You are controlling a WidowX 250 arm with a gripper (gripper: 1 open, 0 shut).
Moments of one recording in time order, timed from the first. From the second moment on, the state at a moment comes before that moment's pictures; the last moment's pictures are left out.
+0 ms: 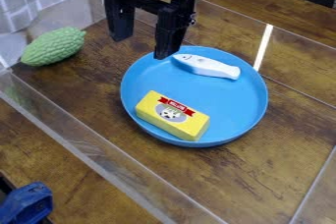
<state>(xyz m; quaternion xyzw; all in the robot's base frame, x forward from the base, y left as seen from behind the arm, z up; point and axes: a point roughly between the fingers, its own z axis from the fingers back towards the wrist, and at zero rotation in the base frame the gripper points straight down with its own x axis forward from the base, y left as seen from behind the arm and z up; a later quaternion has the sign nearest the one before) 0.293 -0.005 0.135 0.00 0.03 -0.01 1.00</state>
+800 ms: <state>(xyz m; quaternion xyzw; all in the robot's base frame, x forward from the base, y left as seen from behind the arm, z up) 0.287 0.012 0.116 0.00 0.07 -0.07 1.00</state>
